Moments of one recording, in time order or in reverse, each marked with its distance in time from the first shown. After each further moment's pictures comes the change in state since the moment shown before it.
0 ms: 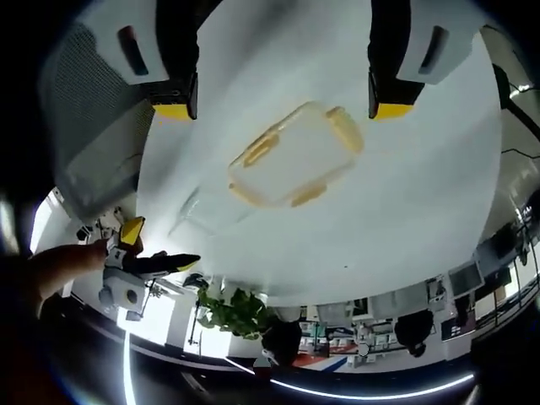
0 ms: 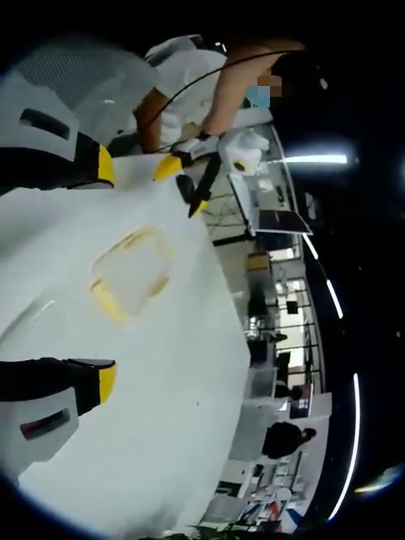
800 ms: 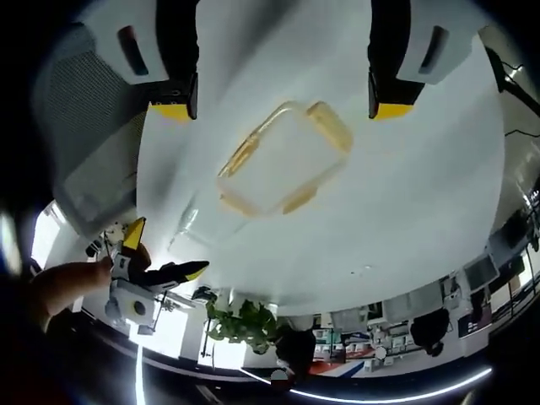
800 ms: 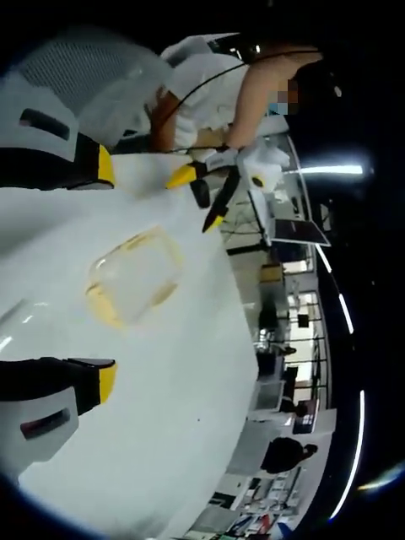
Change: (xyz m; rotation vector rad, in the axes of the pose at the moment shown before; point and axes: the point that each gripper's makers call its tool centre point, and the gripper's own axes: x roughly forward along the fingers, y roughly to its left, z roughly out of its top) left arm 0.011 0.020 -0.002 0.068 0.054 -0.052; right arm 0.027 0.005 -0.005 -0.048 0.072 0.052
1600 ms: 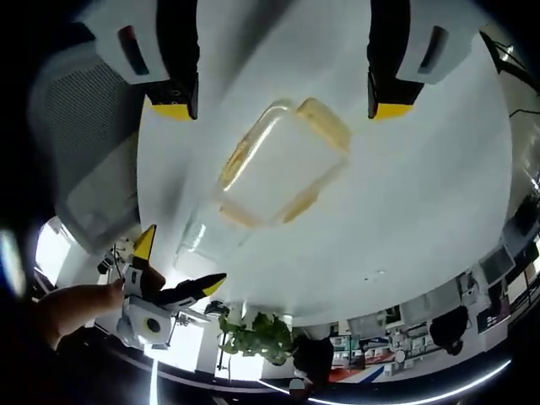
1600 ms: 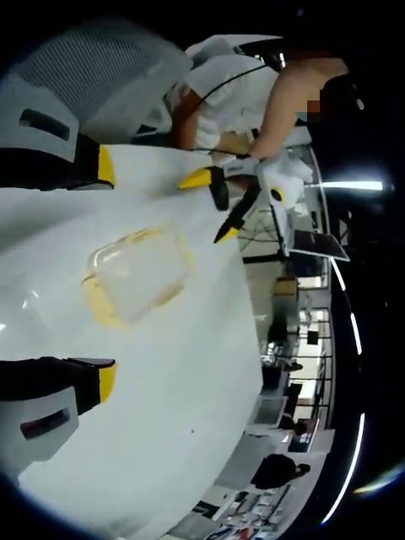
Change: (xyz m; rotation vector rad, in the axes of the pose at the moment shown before) left arm 0.012 0.014 -0.003 0.065 0.051 -0.058; right arm 0.024 -0.009 -0.001 -0.088 0.080 0.036
